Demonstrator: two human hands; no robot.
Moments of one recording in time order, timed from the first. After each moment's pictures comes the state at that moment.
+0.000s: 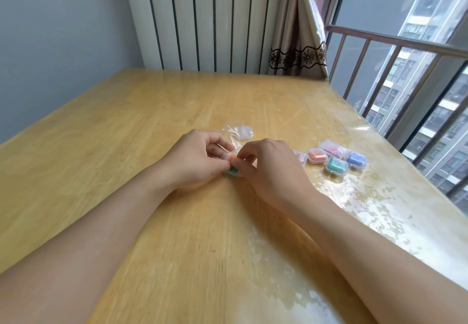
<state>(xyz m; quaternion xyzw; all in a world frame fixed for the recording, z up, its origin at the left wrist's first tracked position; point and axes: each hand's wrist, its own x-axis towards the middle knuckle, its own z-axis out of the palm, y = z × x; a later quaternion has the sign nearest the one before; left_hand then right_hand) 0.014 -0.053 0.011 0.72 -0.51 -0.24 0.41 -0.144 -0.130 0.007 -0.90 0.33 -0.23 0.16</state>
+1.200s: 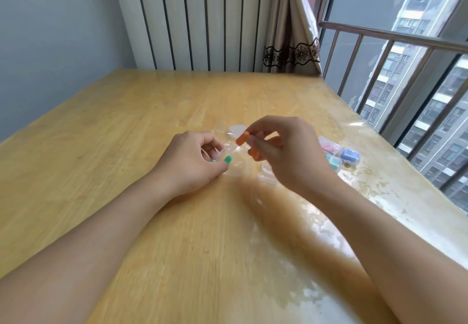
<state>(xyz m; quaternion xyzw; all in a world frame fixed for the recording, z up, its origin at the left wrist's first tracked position) -0.001 -0.052 0.011 0.76 -0.50 -0.13 0.39 -0.171 -0.140 0.036 -0.82 0.28 -0.36 0.34</state>
